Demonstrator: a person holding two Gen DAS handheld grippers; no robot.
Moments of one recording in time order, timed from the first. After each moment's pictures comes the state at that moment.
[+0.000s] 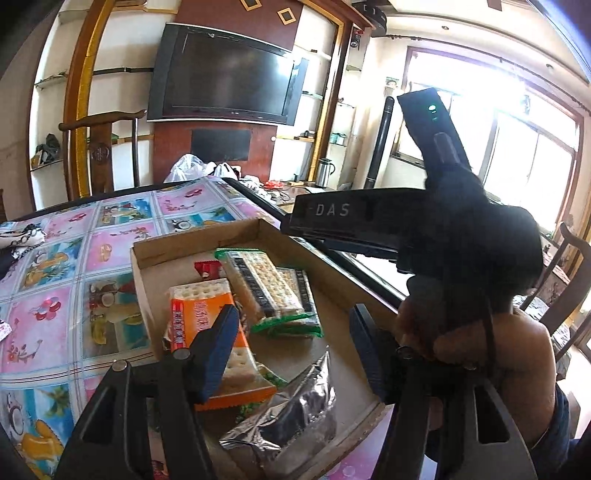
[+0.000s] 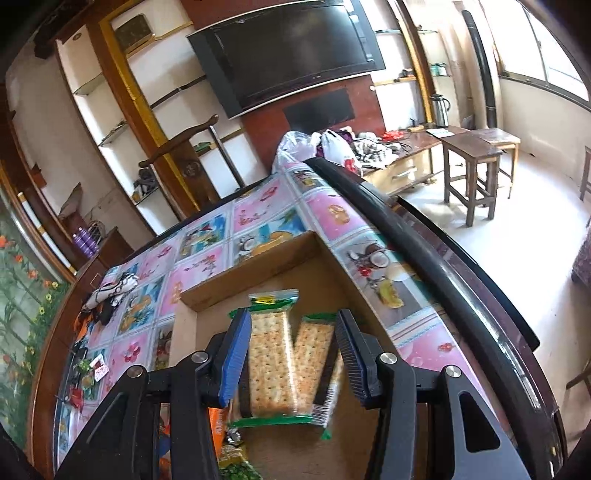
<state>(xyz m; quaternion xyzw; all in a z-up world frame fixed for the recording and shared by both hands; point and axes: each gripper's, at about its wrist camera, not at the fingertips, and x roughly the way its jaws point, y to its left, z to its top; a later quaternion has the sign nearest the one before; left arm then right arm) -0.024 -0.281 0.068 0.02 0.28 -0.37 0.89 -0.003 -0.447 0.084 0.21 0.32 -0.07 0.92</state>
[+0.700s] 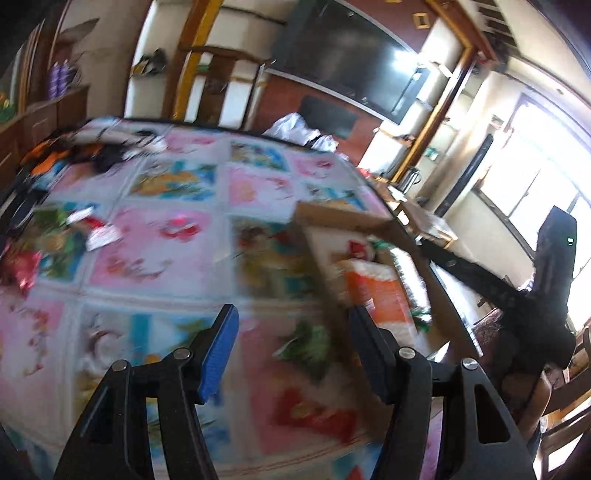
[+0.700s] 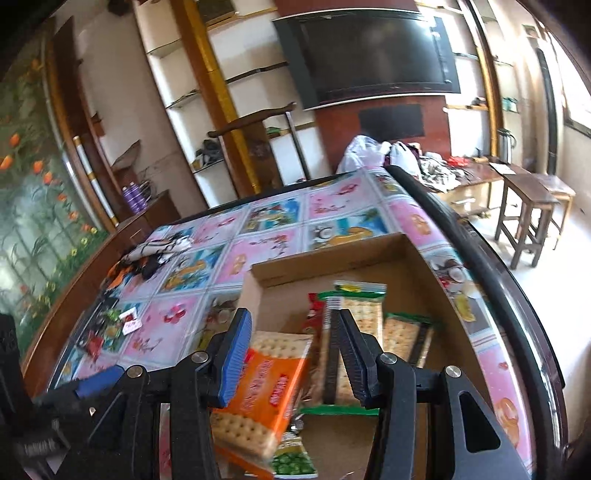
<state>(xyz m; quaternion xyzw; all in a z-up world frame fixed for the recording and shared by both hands) 0.025 -0.133 0.066 -0.11 0.40 -0.21 0.88 0.003 -0.385 0.087 0.13 0.31 0.04 0.94</state>
